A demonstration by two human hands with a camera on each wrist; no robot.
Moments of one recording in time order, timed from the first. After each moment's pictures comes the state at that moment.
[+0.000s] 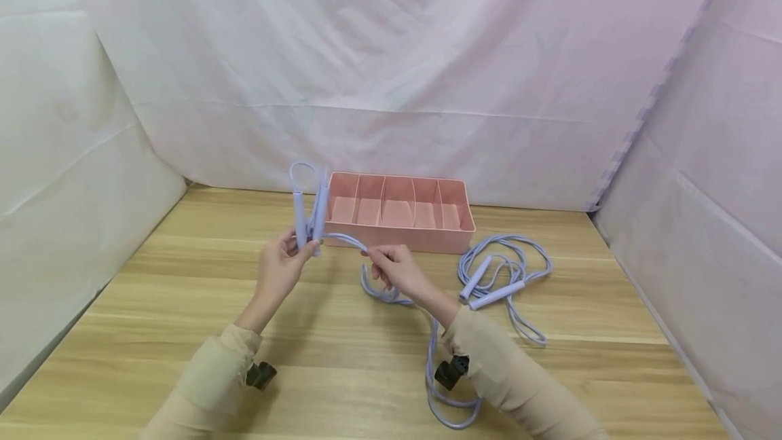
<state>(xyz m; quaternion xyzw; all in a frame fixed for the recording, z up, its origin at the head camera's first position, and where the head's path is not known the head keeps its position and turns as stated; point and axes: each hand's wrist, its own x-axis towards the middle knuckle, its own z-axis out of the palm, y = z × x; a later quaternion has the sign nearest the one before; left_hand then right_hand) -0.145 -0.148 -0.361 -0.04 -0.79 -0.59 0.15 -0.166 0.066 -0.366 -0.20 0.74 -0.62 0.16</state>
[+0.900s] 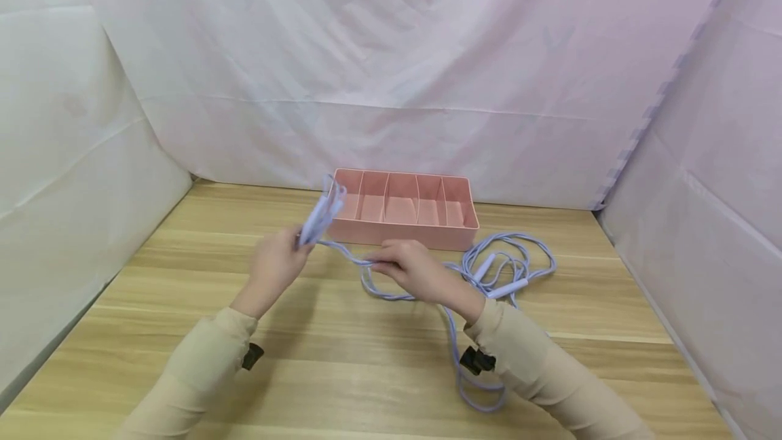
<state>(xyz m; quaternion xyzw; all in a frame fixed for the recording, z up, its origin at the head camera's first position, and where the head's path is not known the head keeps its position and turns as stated) -0.145 -0.157 -0.347 -0.07 -0.95 -0.25 0.16 -0.149 0.084 -0.327 -0.45 0.83 -0.33 -0.05</state>
